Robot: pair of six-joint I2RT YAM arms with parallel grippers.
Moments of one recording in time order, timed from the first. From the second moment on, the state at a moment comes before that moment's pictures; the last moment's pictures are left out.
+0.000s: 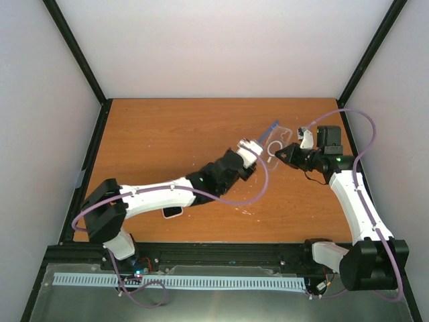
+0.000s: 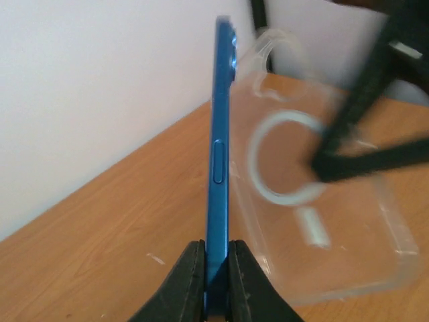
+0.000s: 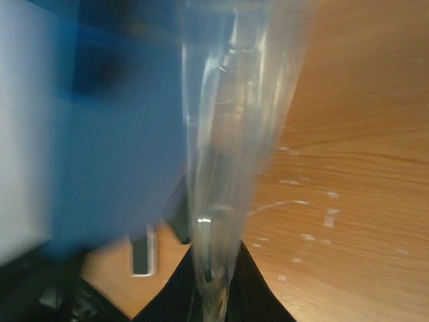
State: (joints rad) left arm -1.11 1.65 1.14 0.23 -0.49 0.14; right arm 0.05 1.15 0.98 -0.62 -0.69 0.43
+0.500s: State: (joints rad) left arm -0.93 1.53 1.09 0.14 -0.59 -0.14; right arm 0.01 1.13 0.97 -0.70 -0.62 0.32
